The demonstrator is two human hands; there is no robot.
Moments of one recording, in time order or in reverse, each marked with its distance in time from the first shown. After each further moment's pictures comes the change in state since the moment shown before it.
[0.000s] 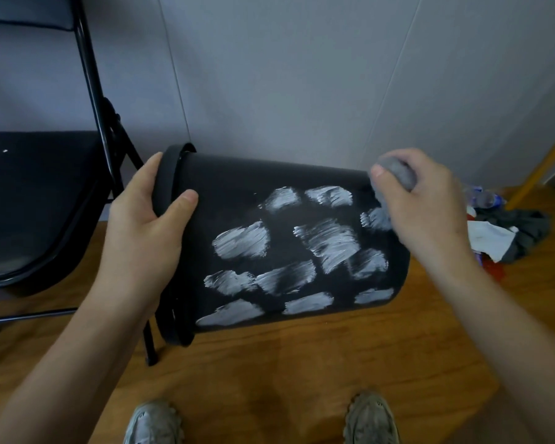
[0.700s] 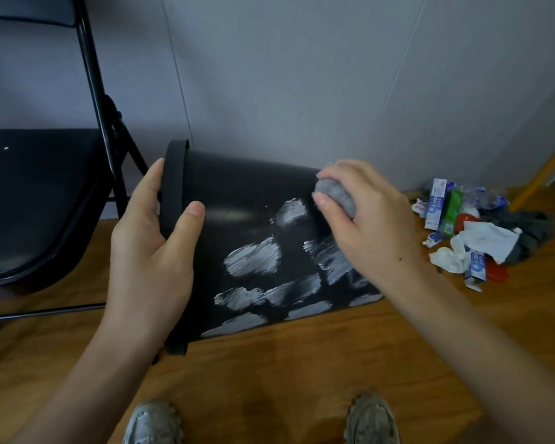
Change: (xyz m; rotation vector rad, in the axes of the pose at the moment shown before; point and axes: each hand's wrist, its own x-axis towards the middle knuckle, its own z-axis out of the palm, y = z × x) left_hand -0.022 -0.004 0.004 0.068 0.046 0.107; right_hand -0.021 -0.022 0.033 -0.093 -0.082 -0.429
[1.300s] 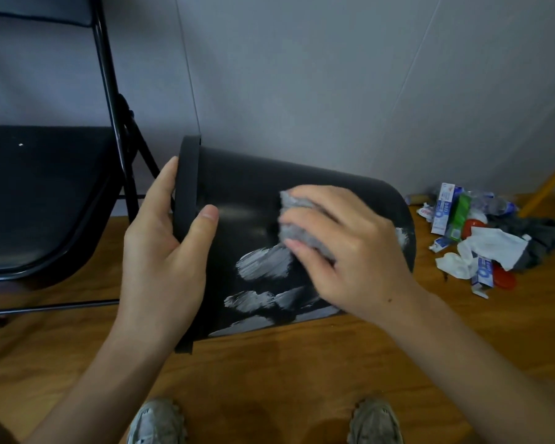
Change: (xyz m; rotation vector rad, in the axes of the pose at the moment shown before) left_hand -0.003 0.000 -0.004 -0.083 -0.014 -0.006; right_hand -0.015 -0.026 0.009 0.038 0.002 -0.385
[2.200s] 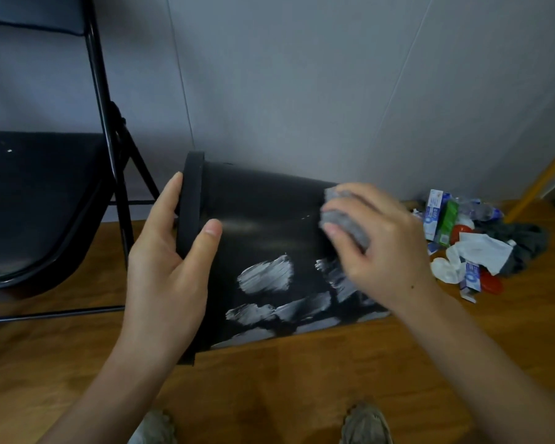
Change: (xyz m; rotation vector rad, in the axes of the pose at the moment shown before) left_hand -0.008 0.002 0.010 -0.015 0.014 0.000; right_hand -0.008 0.031 -0.021 -0.092 0.036 0.179
